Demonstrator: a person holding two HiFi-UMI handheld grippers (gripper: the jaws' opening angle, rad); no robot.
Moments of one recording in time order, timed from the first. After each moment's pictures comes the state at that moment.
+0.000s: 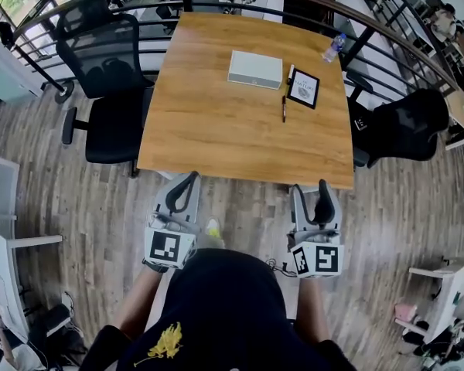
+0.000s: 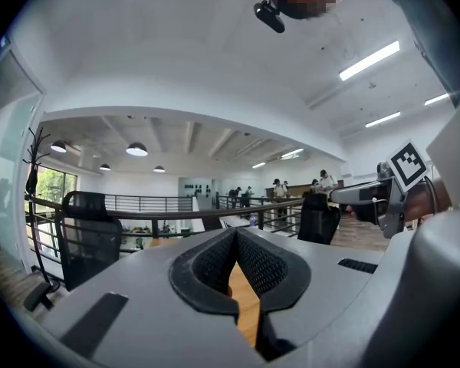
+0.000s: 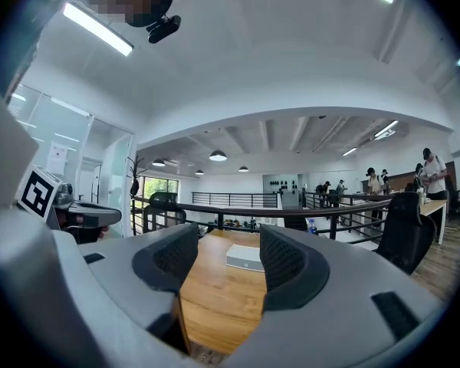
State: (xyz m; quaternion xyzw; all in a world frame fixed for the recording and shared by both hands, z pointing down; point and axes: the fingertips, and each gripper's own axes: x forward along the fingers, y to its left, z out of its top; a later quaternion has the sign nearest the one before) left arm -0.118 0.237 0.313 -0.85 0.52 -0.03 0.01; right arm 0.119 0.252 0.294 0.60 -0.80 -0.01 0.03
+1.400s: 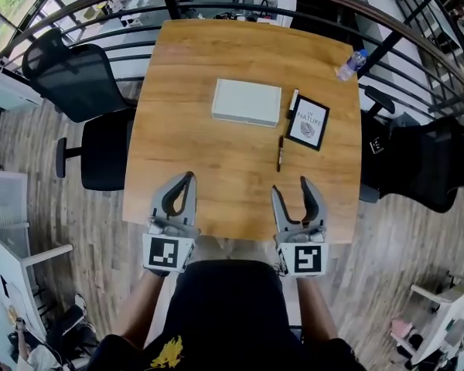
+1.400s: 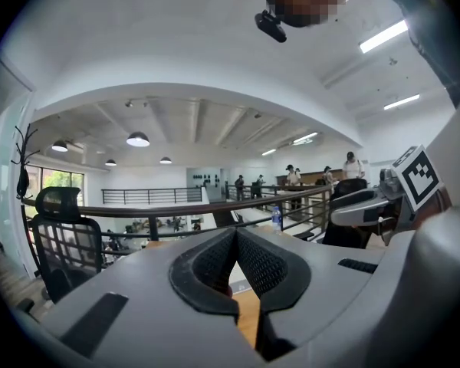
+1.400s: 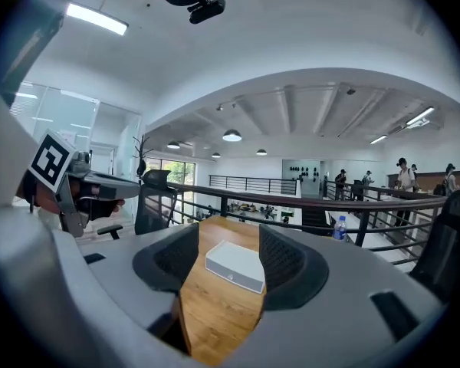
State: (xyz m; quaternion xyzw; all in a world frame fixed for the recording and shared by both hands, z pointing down) left arm -0.039 -0.057 0.330 -0.83 0.55 -0.07 -0.01; right arm 0.153 -0.053 0.343 0.54 -0.84 0.00 0.08
